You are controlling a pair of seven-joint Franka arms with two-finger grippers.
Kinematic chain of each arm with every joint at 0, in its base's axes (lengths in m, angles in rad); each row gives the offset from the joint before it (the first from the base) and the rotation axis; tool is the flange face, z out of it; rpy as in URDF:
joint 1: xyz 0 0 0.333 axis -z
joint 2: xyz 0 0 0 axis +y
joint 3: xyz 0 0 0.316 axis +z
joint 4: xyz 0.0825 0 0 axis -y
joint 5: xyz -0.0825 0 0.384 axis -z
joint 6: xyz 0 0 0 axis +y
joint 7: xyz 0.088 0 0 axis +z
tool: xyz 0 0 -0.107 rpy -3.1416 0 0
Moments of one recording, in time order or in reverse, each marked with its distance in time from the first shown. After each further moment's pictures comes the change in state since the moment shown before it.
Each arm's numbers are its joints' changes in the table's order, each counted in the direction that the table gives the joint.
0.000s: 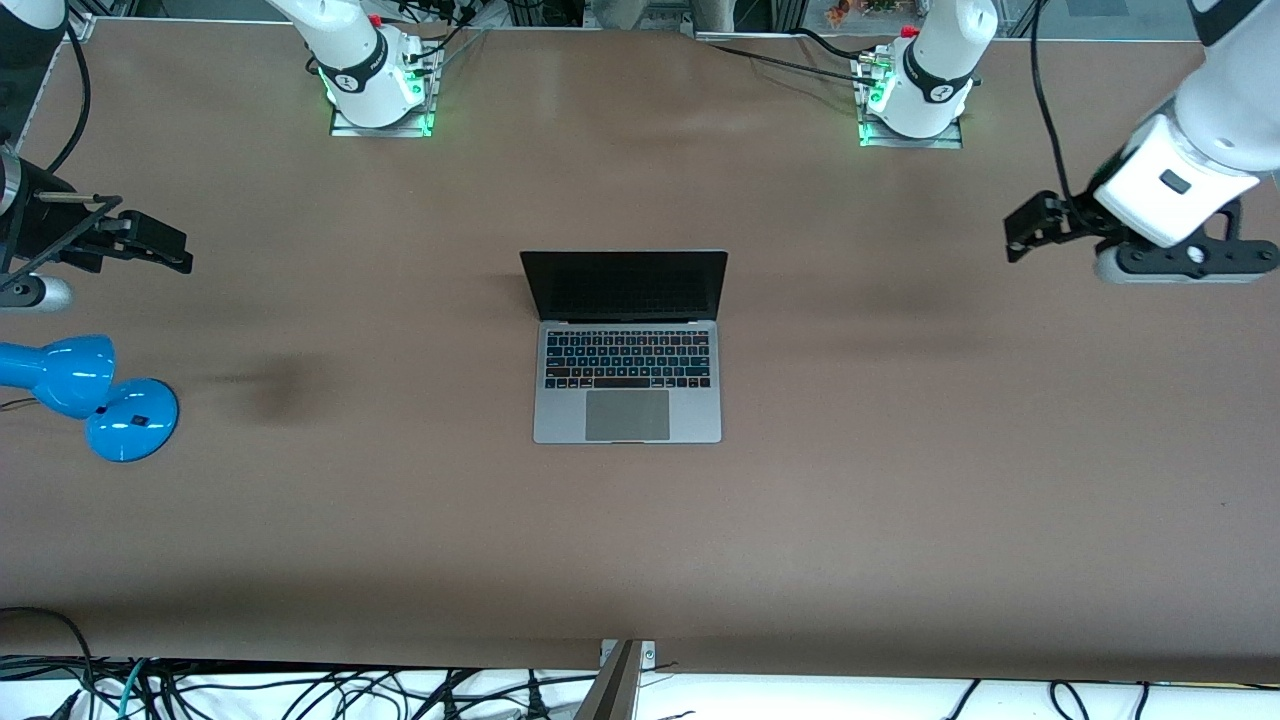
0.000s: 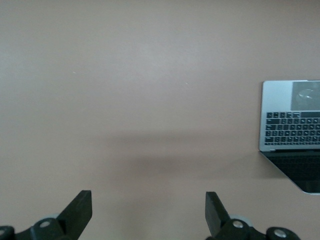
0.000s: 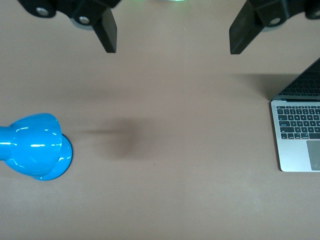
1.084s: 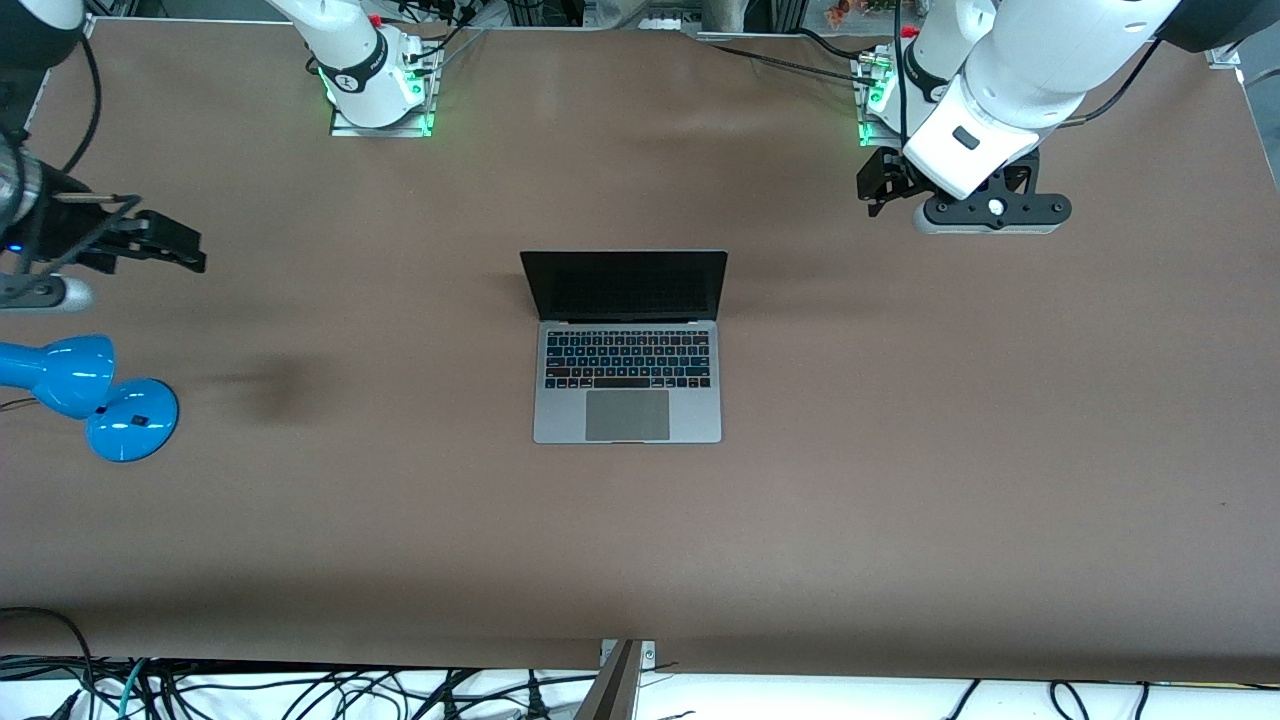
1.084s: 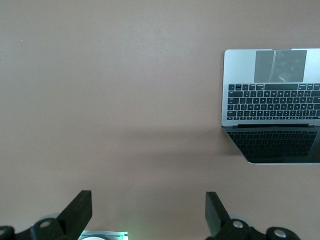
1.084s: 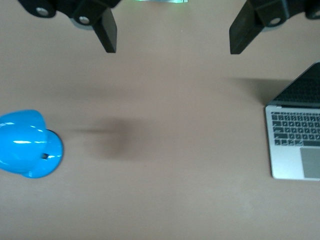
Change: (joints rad) left arm 0.006 -0.027 -0.226 -0.079 0.029 -0.010 0.235; right arm -0.011 0.007 0.049 -0.010 -0.001 0.000 0.000
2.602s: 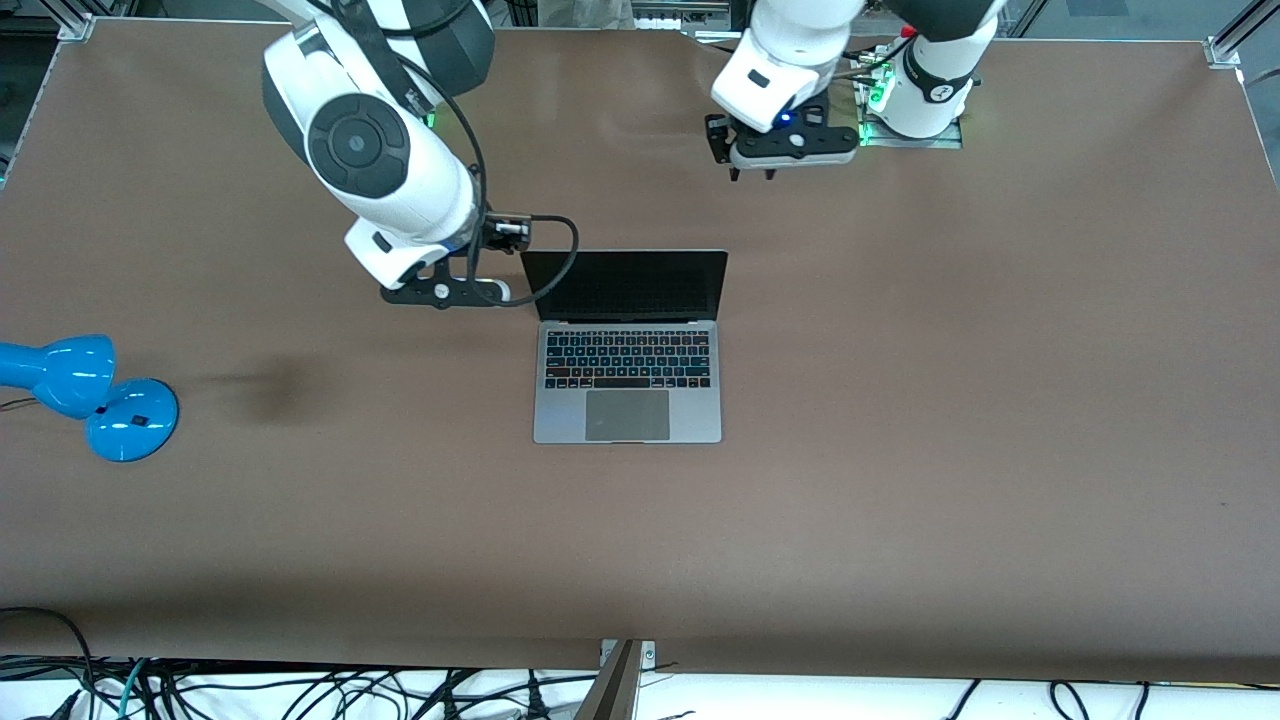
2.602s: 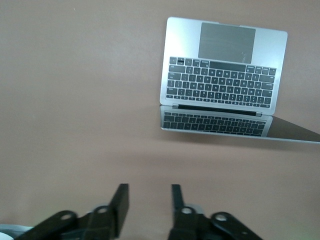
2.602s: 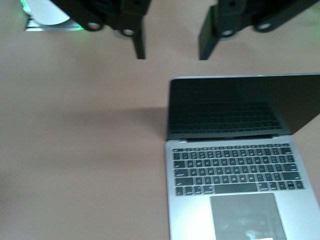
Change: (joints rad) left arm 0.005 -0.069 -0.319 -0.263 0.069 -0.310 0.413; right arm -0.306 0.190 0.187 -0.023 -0.110 -0.085 -0.598
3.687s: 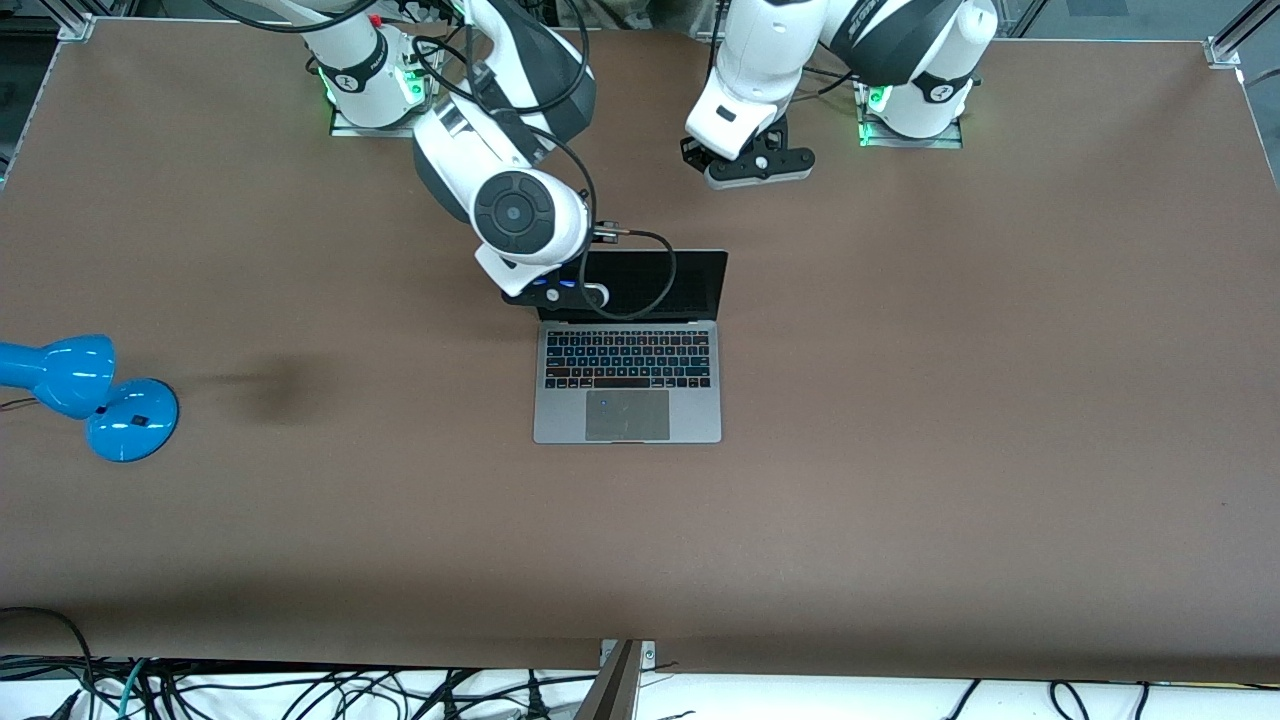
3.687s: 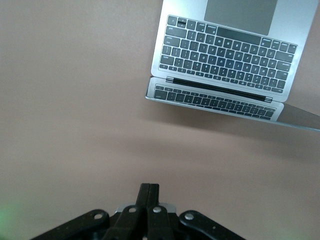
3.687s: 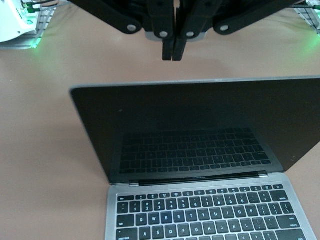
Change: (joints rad) left arm -0.001 0.056 -0.061 -0.149 0.058 -0.175 0.108; right arm -0.135 0.148 0.000 -0.018 -0.098 -0.075 -0.109
